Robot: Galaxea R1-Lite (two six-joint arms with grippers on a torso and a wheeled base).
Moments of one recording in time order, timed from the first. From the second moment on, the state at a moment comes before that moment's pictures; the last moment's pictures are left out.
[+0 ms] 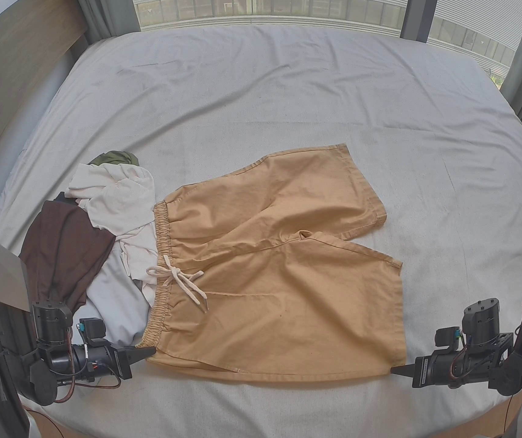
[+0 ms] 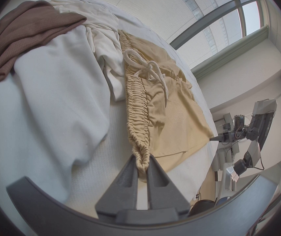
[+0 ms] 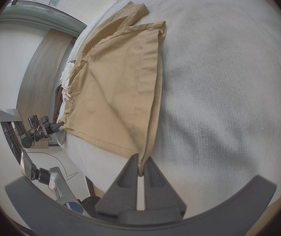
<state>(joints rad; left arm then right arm) -0.01 2.20 -0.04 -1.49 -0.66 -0.14 0.27 2.02 -0.02 -1.18 0.36 0.38</state>
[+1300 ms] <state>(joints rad) -0.02 2.06 -0.19 -1.55 -0.66 -0.30 0.26 1.86 -0.13 -1.33 0.38 0.40</state>
